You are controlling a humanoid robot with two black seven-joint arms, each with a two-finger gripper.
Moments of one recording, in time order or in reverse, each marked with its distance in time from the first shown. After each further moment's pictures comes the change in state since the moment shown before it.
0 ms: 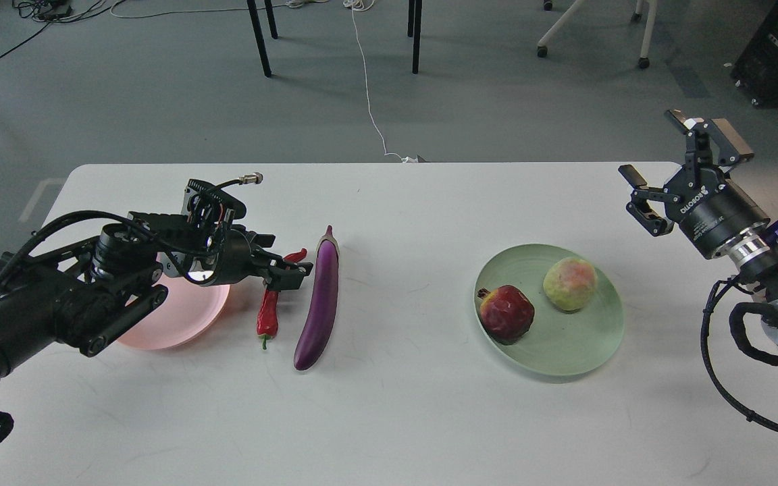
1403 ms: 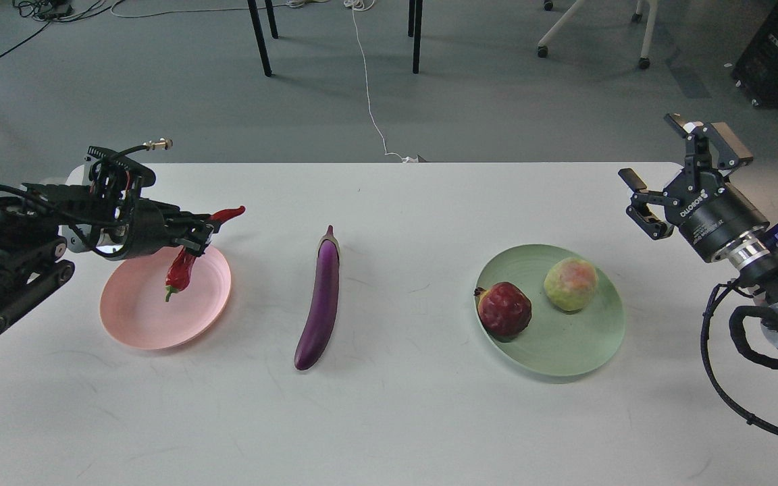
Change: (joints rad) left arm -0.035 0.288 0.075 -0.050 -0.107 0.015 0.002; right arm -0.010 0.003 0.002 0.001 -0.003 0.000 0.000
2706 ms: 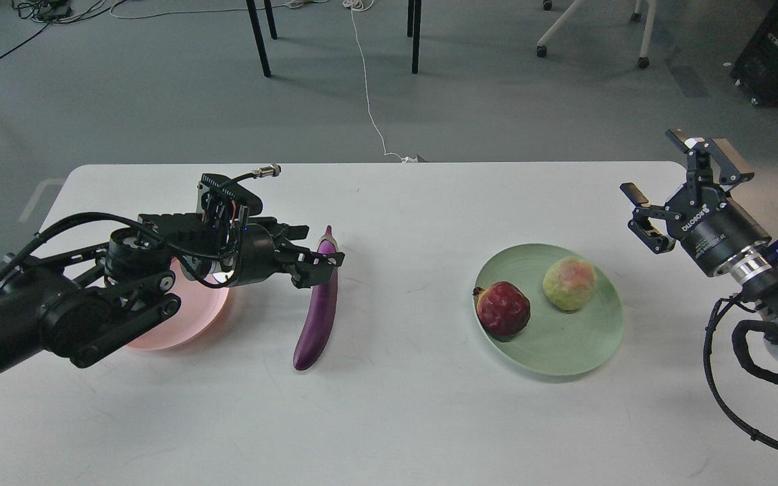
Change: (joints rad) left arm 0.033 -0.230 0.001 -0.224 -0.109 0.051 0.163; right arm -0.057 -0.014 0.025 0.025 -0.004 0.000 0.000
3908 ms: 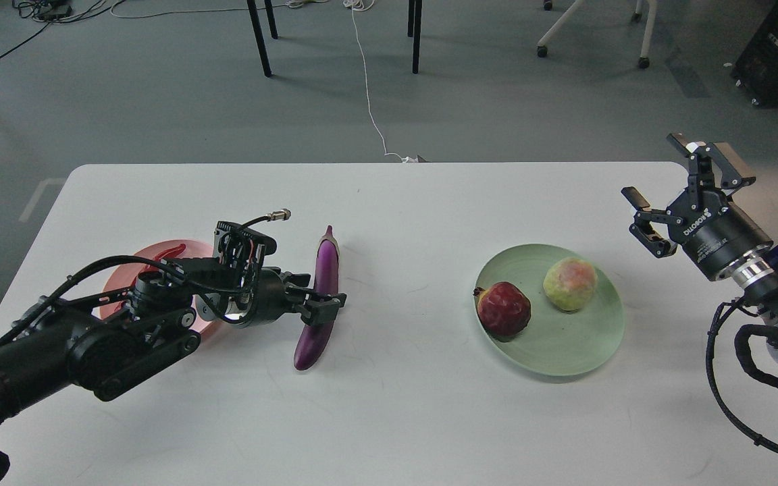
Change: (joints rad) left arm 0.086 -0.058 -0.010 0.028 -0.041 -0.066 0.085; right arm -0.012 -0.004 0.003 0.009 -0.002 0.000 0.000
